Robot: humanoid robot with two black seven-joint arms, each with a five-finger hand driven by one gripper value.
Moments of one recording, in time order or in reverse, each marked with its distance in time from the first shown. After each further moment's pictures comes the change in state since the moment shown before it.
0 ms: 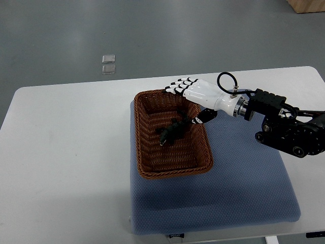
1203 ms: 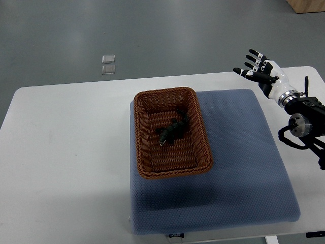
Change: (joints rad) left arm 0.000 0.000 0.000 0.000 0.000 0.000 0.000; right arm -0.267 -0.016 0.544 -0.156 1.311 0.363 -0.101
